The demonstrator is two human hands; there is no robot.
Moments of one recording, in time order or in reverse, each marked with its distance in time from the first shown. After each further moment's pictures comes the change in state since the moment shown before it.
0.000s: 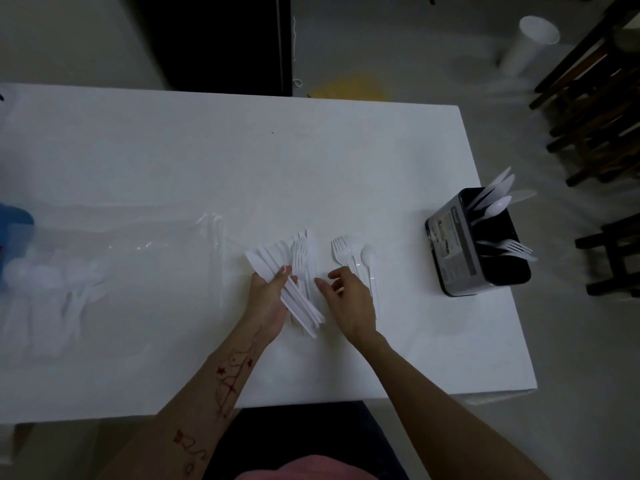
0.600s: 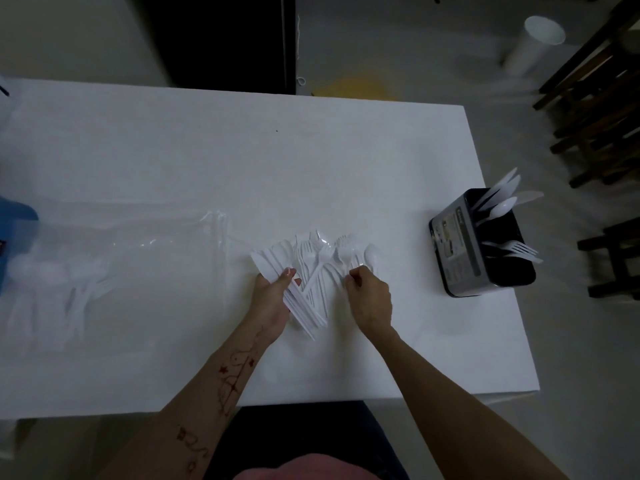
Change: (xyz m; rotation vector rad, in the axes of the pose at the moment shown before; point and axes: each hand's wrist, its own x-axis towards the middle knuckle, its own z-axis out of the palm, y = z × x) left_hand -0.002 0.000 -0.001 -0.016 0.007 -0.044; right_hand 0.014 0.015 -0.013 -0.145 0.076 0.114
